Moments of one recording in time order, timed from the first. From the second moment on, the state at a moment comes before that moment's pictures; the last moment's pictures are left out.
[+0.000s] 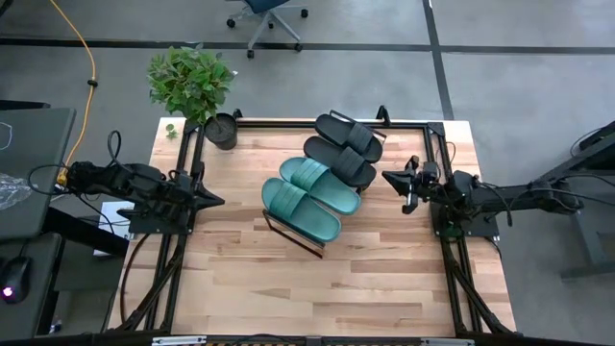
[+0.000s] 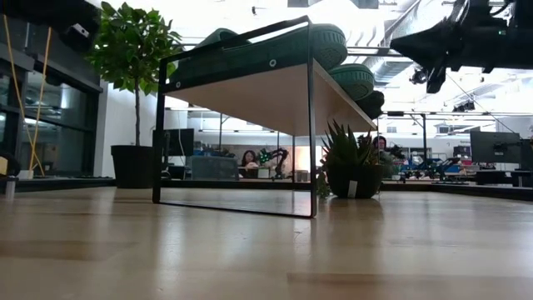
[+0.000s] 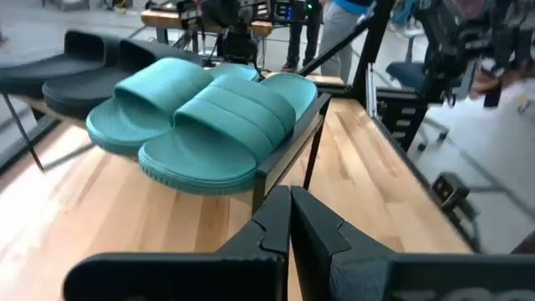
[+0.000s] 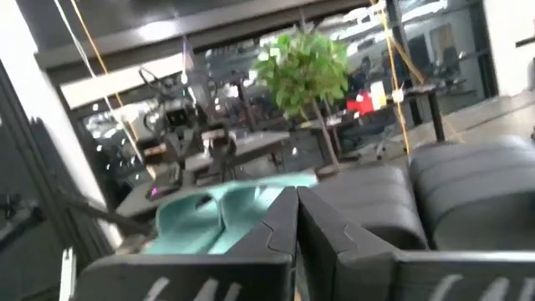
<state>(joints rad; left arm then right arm) -0.14 0.21 0.51 -0.56 -0.16 -0.15 -0.04 0.45 0.07 0.61 0.24 0.24</state>
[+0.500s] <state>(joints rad) -0.14 0.21 0.51 -0.58 -0.32 0.04 -0.07 0.45 0.03 0.46 0.17 0.32</state>
